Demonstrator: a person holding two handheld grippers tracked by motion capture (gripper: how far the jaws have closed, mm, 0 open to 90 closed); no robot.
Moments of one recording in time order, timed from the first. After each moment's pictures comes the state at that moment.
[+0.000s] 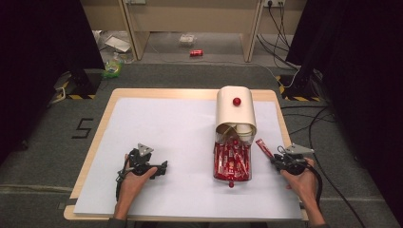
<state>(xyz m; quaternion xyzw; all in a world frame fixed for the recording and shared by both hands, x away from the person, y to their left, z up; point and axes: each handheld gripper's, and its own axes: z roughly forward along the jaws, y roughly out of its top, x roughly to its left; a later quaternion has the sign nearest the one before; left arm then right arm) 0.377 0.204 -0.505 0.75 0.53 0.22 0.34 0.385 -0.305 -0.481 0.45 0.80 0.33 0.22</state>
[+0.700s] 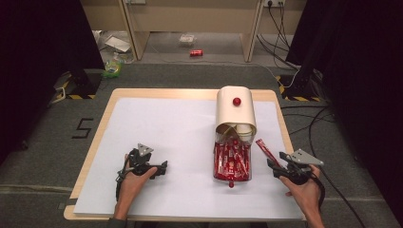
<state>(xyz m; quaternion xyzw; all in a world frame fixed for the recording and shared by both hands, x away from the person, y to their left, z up) 0.377 0.204 -0.504 0.75 0.53 0.22 0.34 0.346 -0.294 -0.459 0.44 0.76 0.40 0.27</state>
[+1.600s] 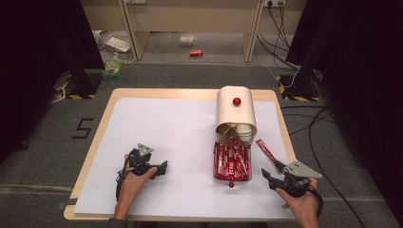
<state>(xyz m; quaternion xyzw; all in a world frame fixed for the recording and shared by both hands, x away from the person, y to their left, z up) 0.377 0.204 -0.504 0.75 0.53 0.22 0.34 0.313 -0.277 -0.459 0.41 0.77 0.42 0.26</state>
